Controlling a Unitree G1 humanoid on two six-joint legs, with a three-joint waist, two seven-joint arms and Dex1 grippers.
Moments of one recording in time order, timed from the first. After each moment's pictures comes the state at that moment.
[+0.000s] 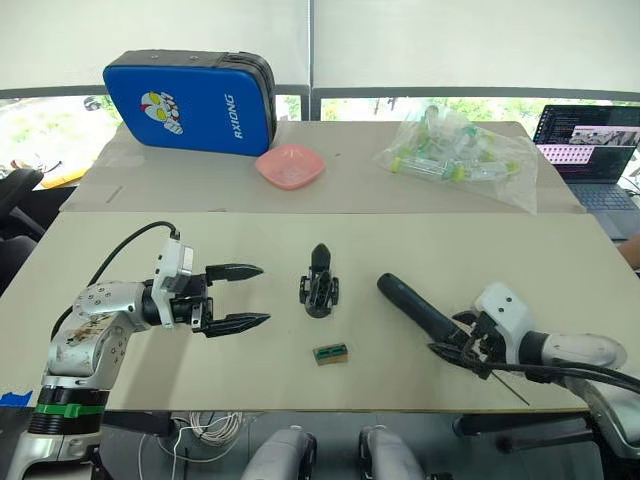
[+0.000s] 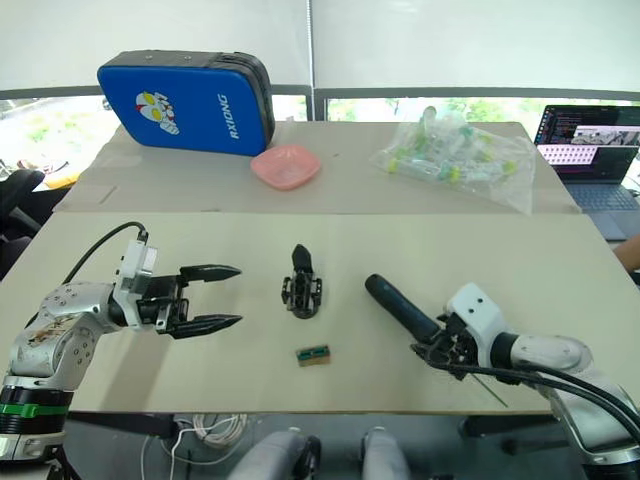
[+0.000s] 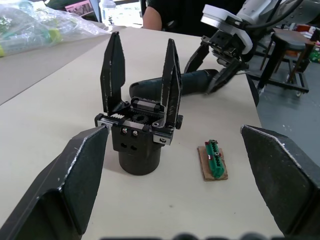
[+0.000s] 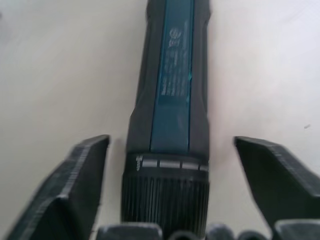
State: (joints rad) left arm -0.27 0.71 0.11 -0.06 -0.61 0.31 -1.34; right arm 0.06 -0.92 -0.12 -0.47 0.40 0.78 0.78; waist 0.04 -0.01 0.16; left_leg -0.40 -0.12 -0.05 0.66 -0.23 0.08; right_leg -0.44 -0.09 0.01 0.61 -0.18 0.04
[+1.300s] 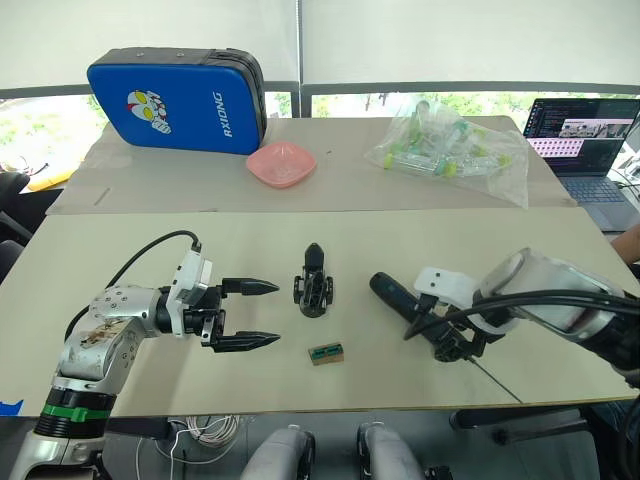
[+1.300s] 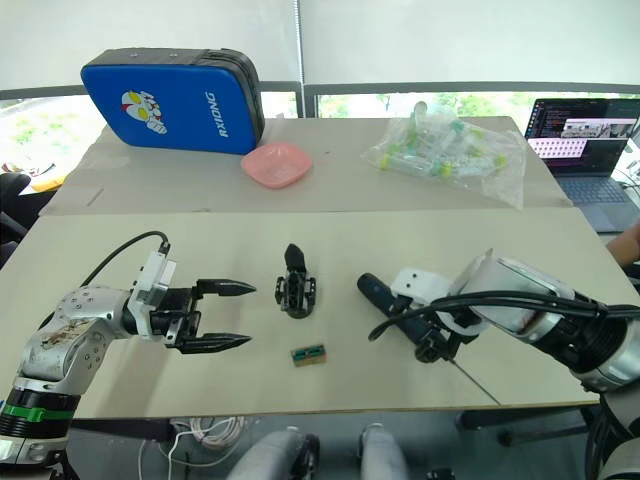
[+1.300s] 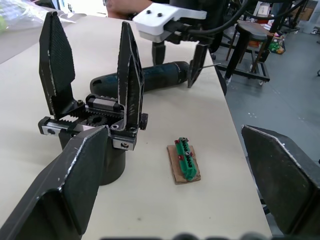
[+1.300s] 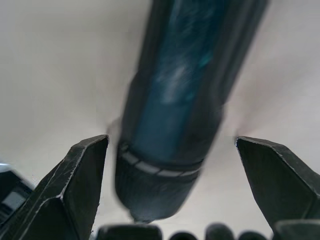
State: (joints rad) left arm -0.26 0.71 0.04 -0.11 -0.59 0.31 -1.38; right arm -0.97 -1.08 0.87 -0.32 0.40 1.44 0.89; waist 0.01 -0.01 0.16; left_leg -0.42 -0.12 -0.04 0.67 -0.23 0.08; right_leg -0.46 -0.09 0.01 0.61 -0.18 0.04
